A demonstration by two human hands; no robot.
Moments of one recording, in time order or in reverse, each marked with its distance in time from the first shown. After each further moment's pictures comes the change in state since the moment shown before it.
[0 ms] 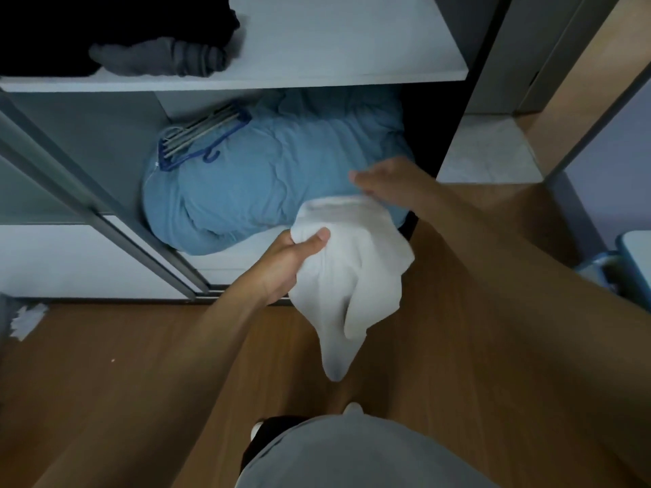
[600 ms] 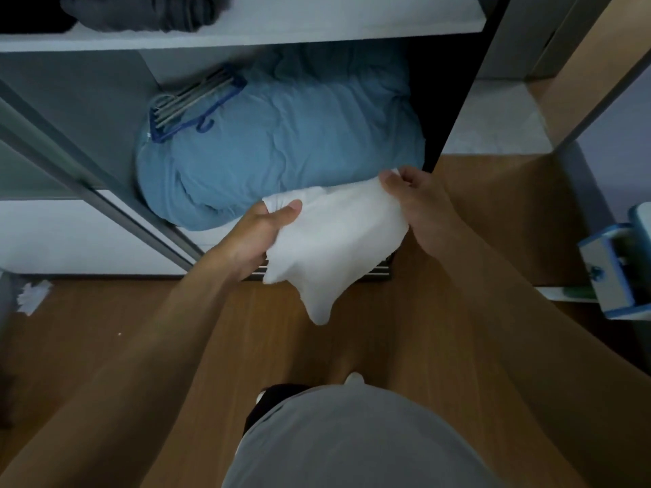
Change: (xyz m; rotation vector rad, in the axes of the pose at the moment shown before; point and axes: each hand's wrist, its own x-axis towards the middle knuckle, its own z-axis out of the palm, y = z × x) left_hand -0.013 0.009 -0.023 -0.013 0.177 -0.016; right_hand -0.053 0.047 0.043 0.676 0.183 0.069
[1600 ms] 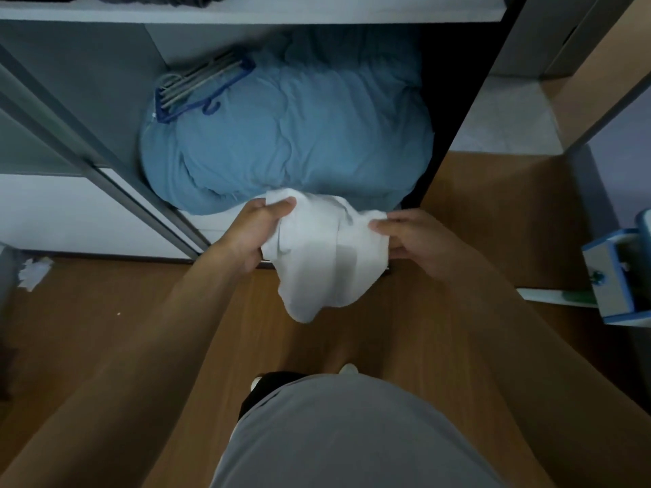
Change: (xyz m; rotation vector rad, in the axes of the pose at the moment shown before) left_hand 0.000 -0.016 0.000 -0.008 0.215 -0.081; right_hand -0.017 0.040 -0.007 -0.066 -0.299 0.295
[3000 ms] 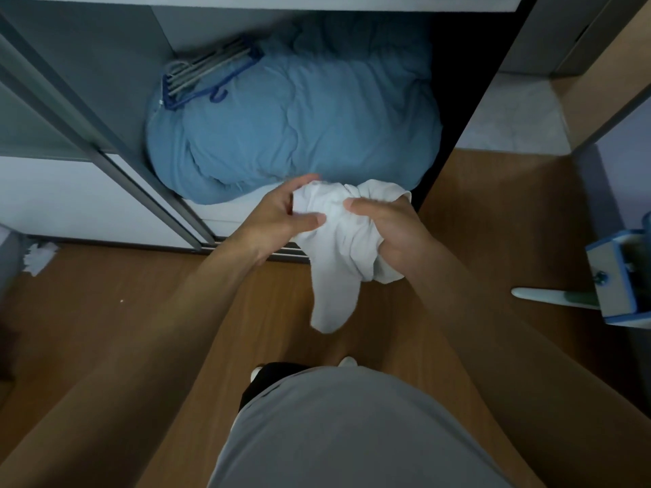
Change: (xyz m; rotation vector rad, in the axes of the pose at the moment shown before) left_hand -0.009 -0.012 0.004 0.223 -0.197 0.254; right_hand 0.000 -0.014 0.058 0.382 0.178 -0.007
